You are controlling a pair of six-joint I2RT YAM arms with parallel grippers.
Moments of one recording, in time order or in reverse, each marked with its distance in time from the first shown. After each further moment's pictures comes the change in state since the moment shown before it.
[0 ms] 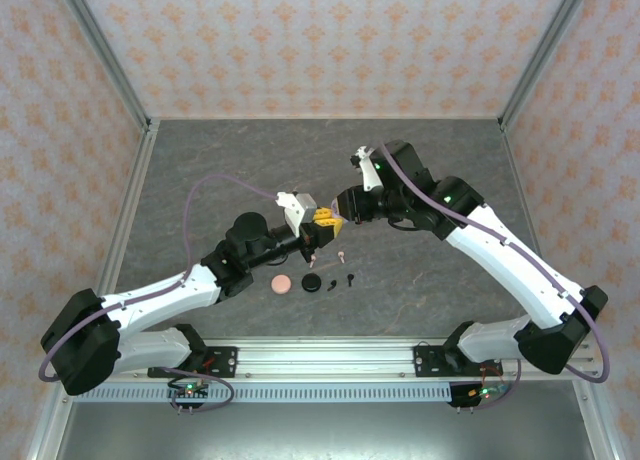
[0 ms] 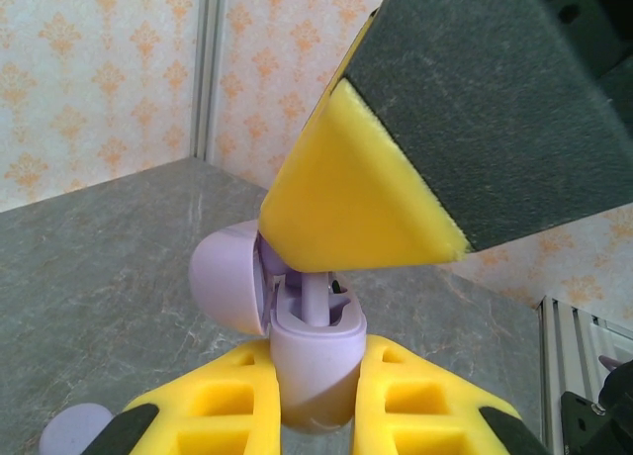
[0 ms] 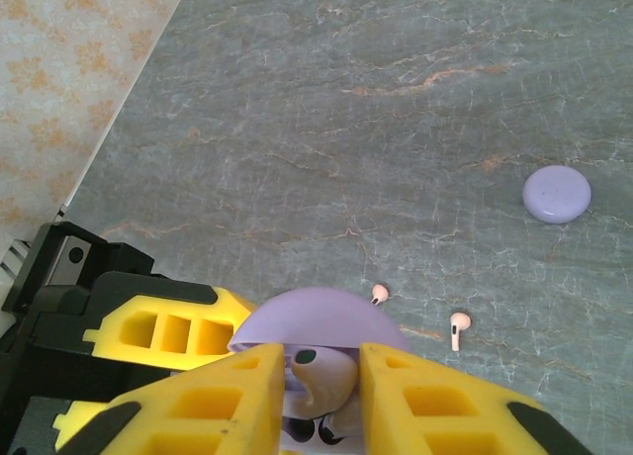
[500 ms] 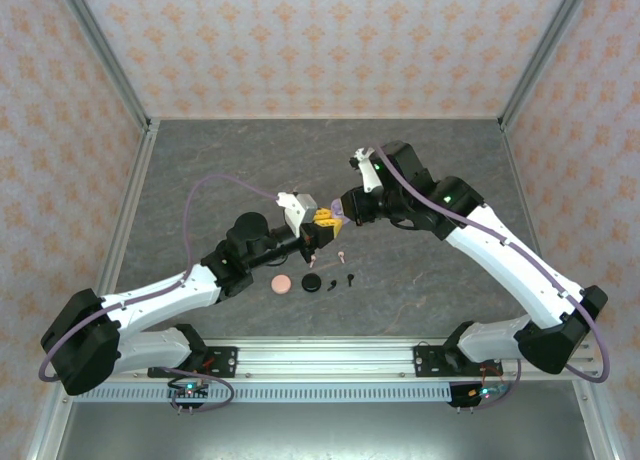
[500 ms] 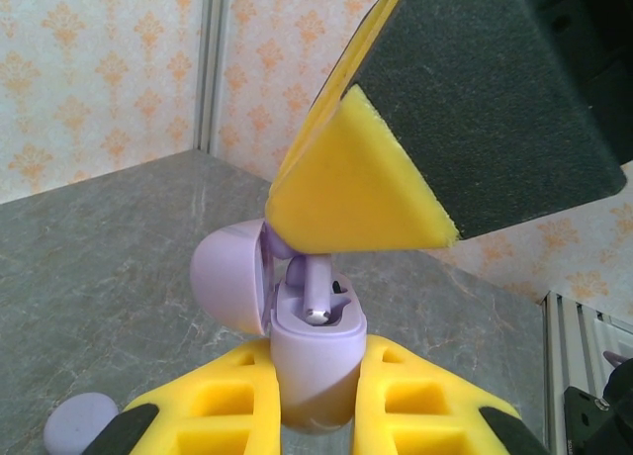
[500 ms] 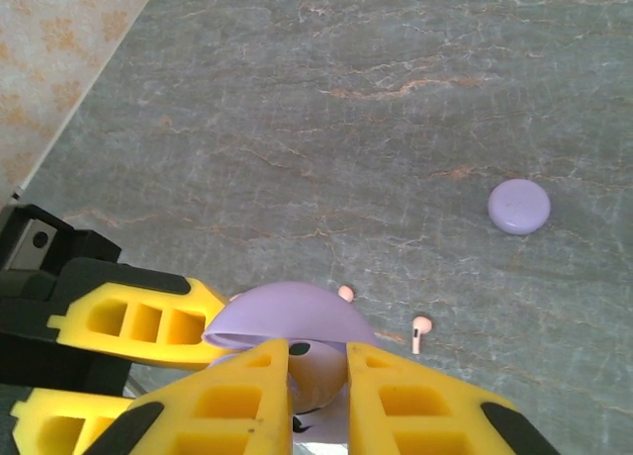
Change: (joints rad) left arm 0.000 0.000 0.000 -0.018 -0.007 0.000; right arm 0.001 0.000 0.005 -0.021 0.048 -0.099
